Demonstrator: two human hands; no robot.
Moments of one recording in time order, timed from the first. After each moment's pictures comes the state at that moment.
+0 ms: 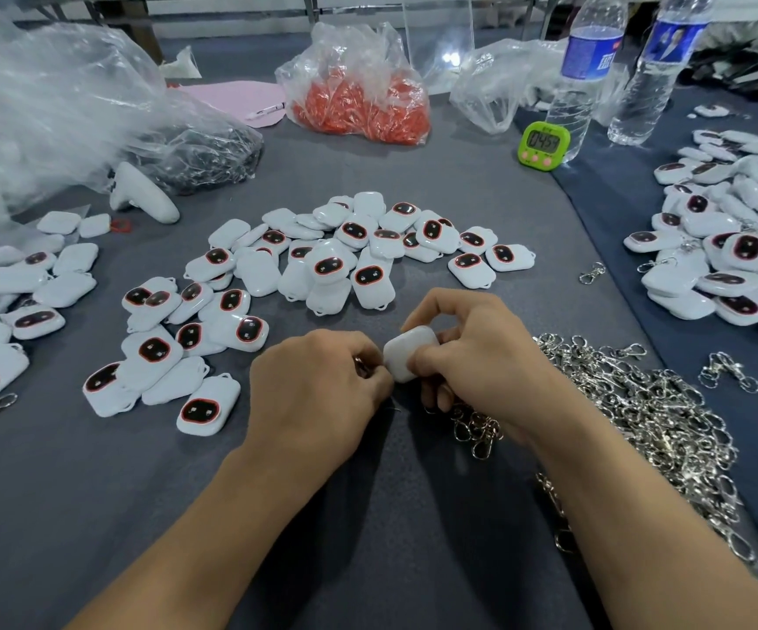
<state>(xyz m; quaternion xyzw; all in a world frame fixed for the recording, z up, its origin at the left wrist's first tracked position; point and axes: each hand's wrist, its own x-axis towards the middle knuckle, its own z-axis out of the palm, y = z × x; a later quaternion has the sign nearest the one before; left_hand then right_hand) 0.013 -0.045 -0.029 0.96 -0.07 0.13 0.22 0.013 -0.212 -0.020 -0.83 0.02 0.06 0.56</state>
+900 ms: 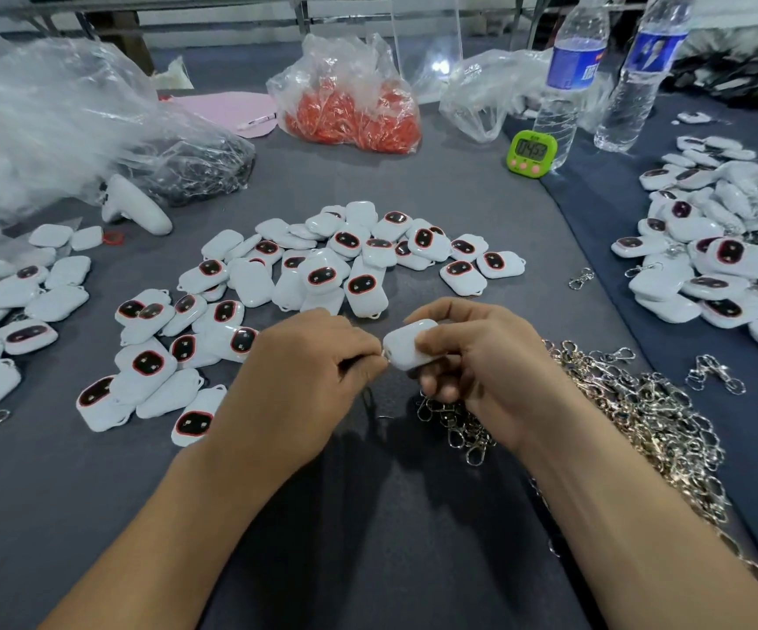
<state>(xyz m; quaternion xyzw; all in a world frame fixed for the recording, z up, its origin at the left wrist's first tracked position) 0.024 -0.026 -0.012 0.90 -0.31 0.18 0.27 0.016 -0.212 -0.014 -0.60 0.11 0.10 0.79</state>
